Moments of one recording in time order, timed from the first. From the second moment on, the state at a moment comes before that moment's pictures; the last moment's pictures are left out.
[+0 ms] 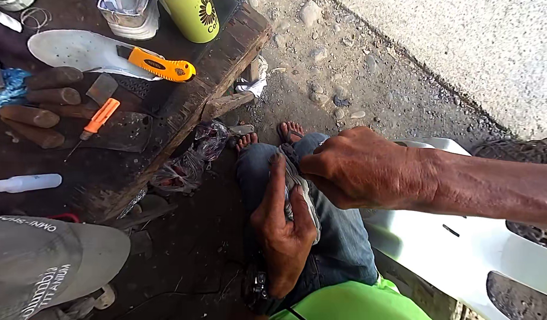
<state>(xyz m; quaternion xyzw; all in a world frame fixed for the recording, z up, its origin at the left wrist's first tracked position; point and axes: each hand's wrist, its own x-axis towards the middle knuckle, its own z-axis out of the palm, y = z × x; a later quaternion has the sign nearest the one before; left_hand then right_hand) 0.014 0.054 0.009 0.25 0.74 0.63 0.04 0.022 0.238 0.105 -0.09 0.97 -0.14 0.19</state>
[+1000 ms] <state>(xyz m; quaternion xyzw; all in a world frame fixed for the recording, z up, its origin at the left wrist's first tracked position) -0.010 0.016 0.000 0.22 0.58 0.76 0.19 0.052 0.262 0.072 -0.09 0.98 -0.19 0.05</state>
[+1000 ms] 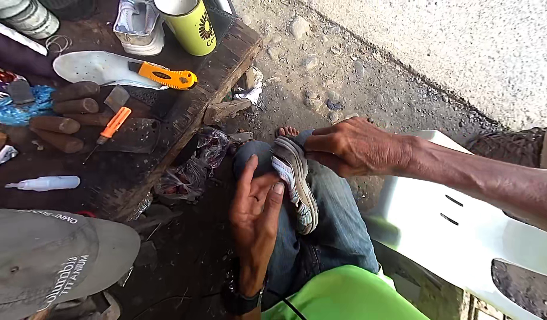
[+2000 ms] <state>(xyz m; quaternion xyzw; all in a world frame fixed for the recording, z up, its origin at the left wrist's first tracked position) -0.004 0.059 -0.021 0.21 0.63 0.74 0.12 0.054 0.283 0.048 -0.11 0.96 -0.27 0.00</state>
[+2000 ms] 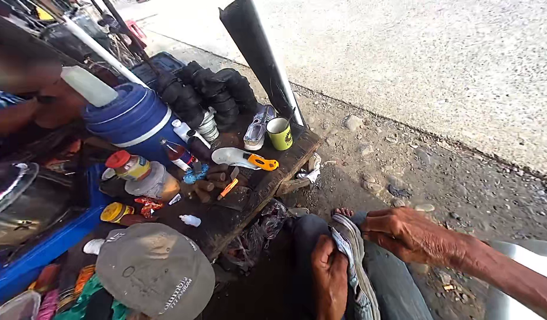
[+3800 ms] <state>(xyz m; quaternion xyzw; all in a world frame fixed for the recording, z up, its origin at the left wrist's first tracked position) -0.025 0.043 -0.021 0.28 0.67 0.66 0.18 0.066 0.262 0.035 -0.02 0.99 -0.15 0.01</state>
